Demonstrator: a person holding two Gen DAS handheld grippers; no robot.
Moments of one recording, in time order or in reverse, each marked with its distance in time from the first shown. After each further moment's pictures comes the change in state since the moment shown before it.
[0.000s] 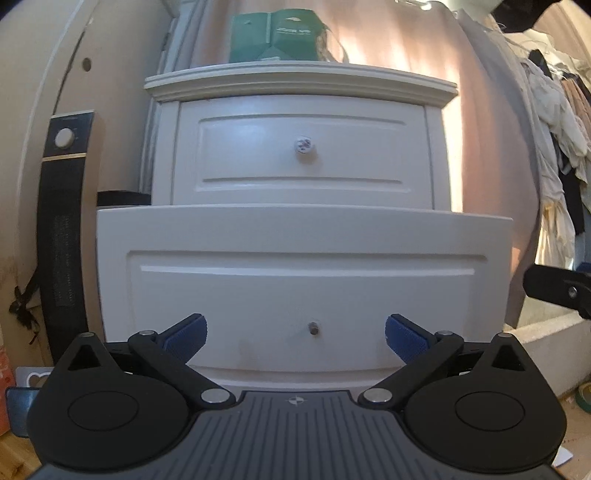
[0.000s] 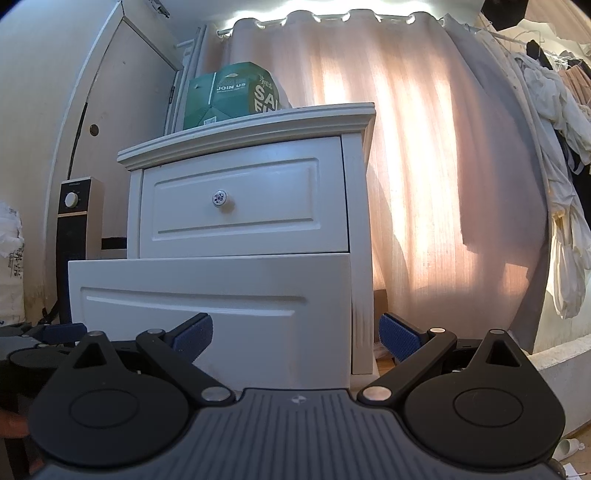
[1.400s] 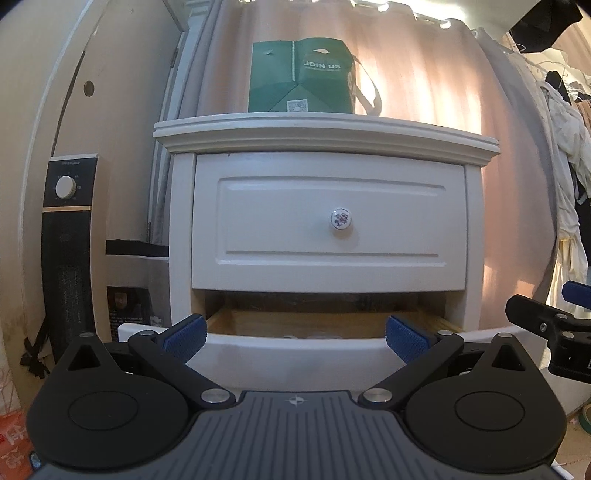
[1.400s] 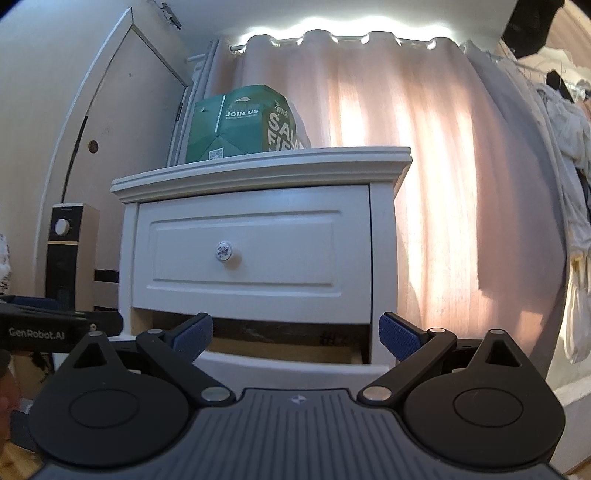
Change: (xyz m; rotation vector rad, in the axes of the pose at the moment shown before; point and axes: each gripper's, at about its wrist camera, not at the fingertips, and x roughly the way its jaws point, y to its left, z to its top) left arm 0.028 0.035 0.095 -0.014 -0.030 0.015; right arm 0.063 0.021 0.064 -0.054 -0.081 0.003
